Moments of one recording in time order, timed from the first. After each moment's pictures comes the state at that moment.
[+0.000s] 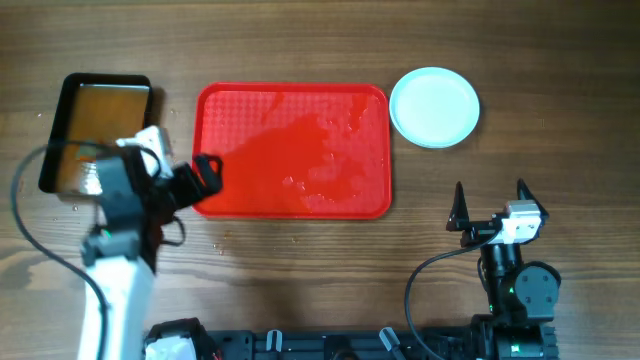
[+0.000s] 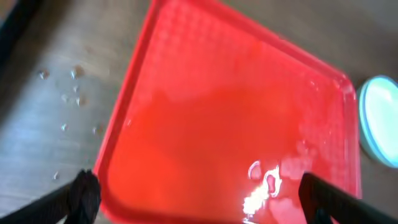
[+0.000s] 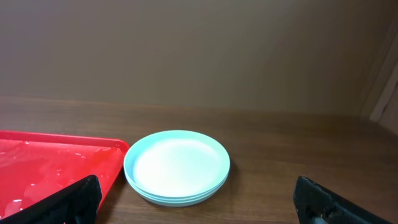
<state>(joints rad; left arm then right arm) 0.12 1.01 0.63 -0.43 0.28 -0.30 -0.01 0.01 0.01 0.00 -0.03 -0.06</state>
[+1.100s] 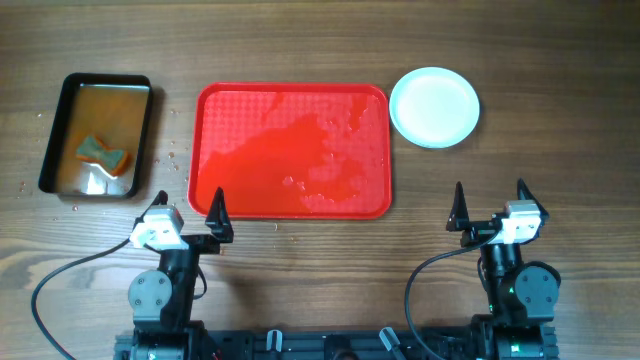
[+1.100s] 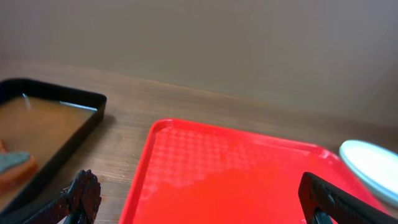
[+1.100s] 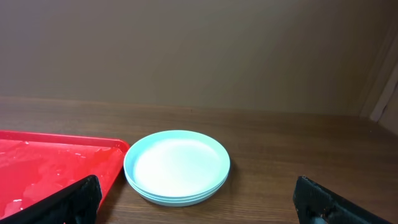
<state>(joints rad) -0.02 0.01 0.02 -0.08 0.03 -0.22 -0.01 0.01 0.01 0.00 -0.03 -0.06</state>
